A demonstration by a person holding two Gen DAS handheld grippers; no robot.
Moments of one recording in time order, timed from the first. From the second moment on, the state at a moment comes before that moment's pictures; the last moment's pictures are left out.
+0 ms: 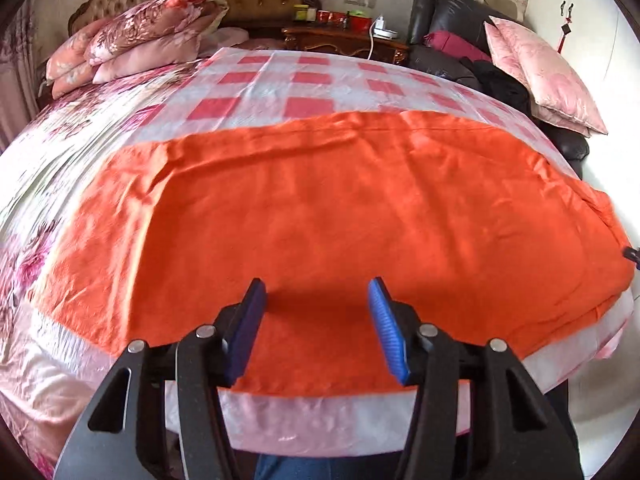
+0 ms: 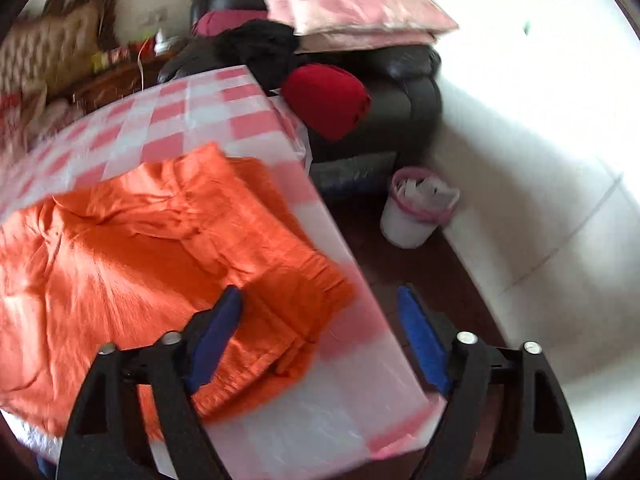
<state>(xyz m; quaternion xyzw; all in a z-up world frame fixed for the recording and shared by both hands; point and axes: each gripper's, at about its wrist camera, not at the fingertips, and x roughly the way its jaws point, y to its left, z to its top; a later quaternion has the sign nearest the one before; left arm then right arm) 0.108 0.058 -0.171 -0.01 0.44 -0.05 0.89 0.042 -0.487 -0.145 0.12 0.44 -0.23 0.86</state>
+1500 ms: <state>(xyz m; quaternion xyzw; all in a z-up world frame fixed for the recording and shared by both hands) 0.072 0.387 -0.257 -0.59 0.32 -0.16 0.72 0.032 -0.371 -0.168 0.07 0.45 -0.11 0.89</state>
